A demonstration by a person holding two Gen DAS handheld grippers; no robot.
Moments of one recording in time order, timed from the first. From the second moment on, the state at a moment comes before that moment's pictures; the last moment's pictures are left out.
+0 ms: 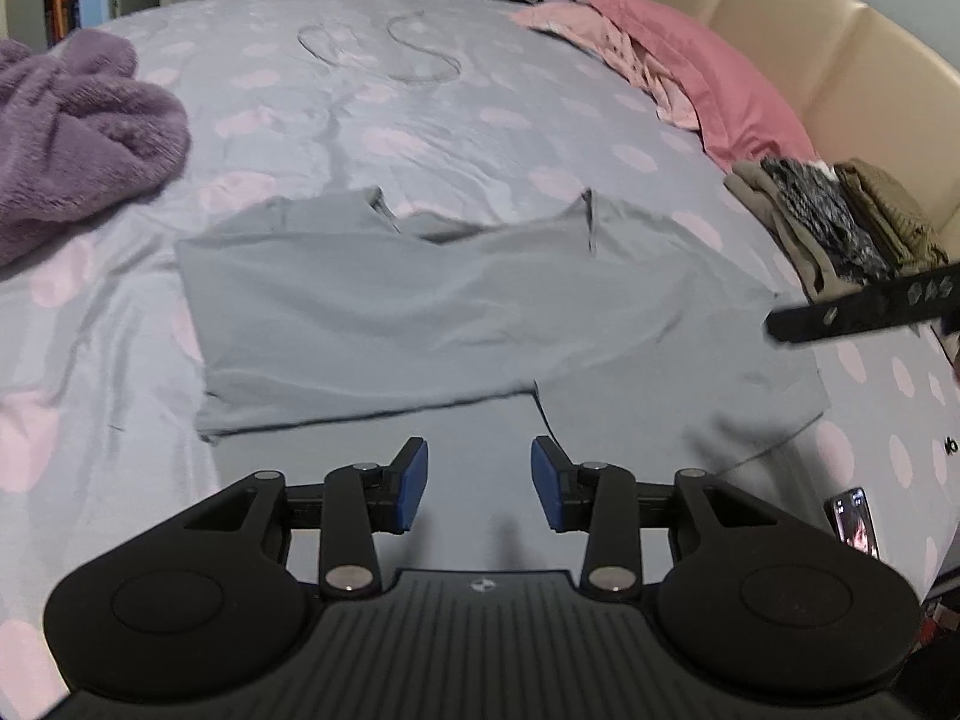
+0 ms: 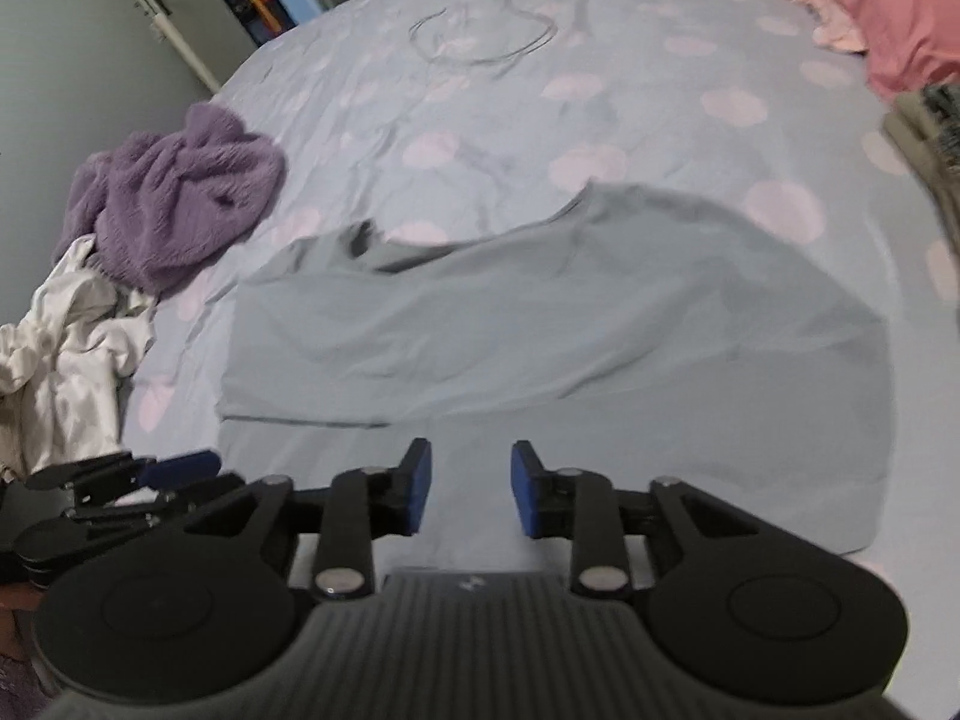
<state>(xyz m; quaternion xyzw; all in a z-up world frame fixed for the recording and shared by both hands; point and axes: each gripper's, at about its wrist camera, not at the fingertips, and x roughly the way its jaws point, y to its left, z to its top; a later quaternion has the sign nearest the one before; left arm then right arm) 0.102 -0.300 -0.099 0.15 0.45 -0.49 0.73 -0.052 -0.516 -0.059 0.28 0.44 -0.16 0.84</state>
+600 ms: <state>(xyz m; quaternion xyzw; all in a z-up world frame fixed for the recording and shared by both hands) 0.093 -0.387 -0.169 0.11 0.53 -0.48 0.69 -0.101 -0.577 -0.090 0.24 0.47 -0.26 0.81</state>
